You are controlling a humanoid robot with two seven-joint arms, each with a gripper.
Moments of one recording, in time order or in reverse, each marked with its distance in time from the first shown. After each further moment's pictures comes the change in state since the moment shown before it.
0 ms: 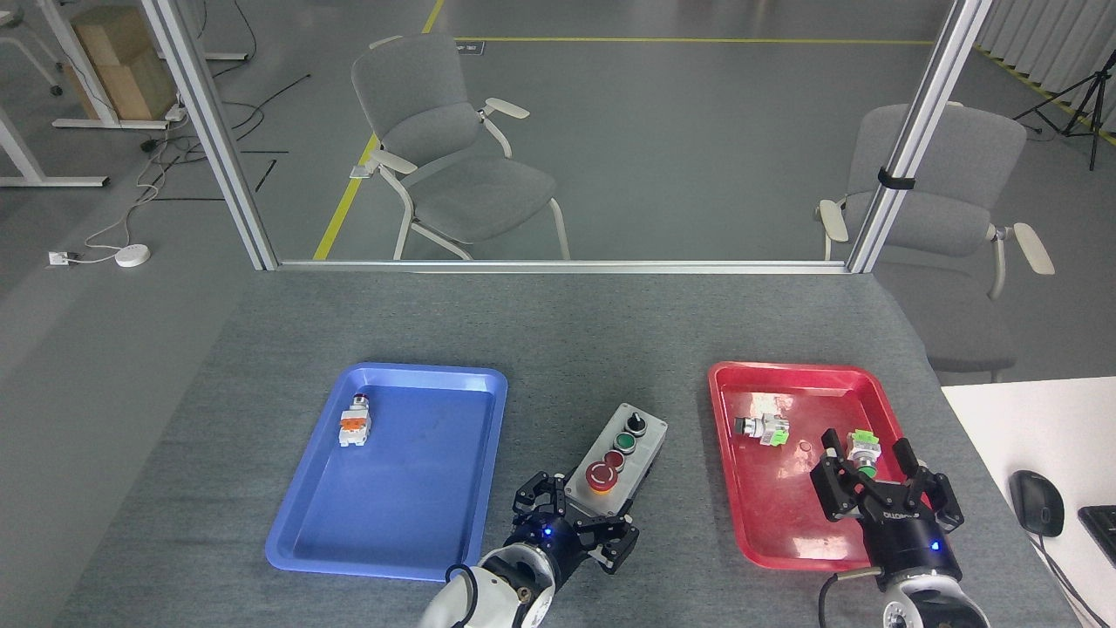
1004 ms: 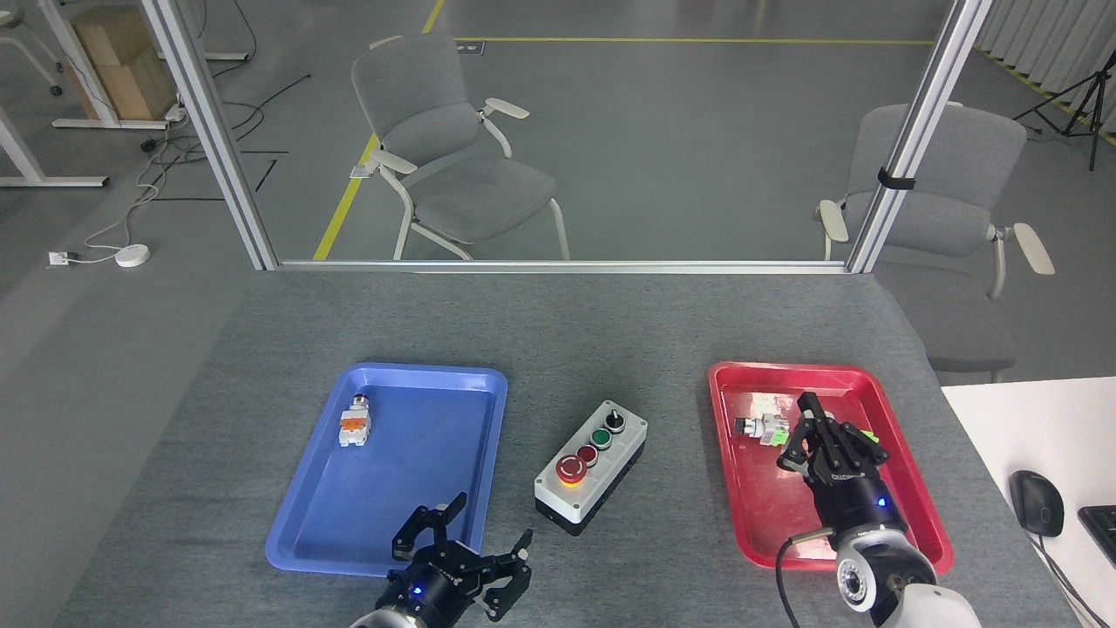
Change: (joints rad) left arm 0.349 0.329 0.124 -0.565 0.010 -0.027 0.015; right arm -0.134 0.006 0.138 0.096 -0.027 -0.001 -0.006
